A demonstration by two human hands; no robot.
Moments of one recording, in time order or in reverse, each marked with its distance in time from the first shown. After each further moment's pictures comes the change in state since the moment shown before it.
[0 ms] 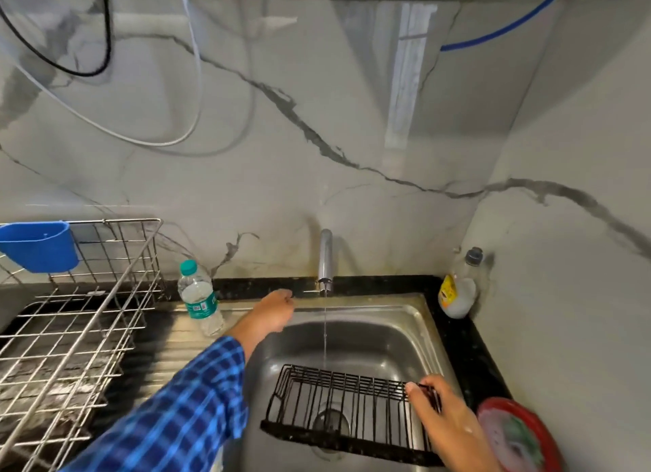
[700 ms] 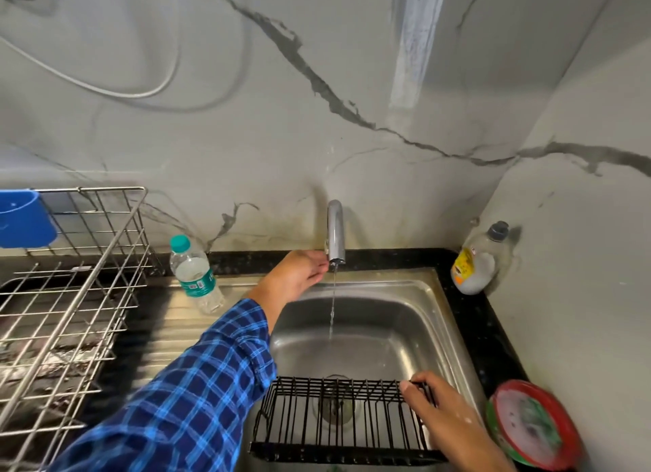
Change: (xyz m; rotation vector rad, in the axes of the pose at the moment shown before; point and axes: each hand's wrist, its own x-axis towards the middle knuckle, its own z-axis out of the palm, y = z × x) left_hand 0.055 0.021 0.025 -0.618 -0.136 -0.081; right_hand 0.013 0.008 0.028 -0.091 -0.162 0.049
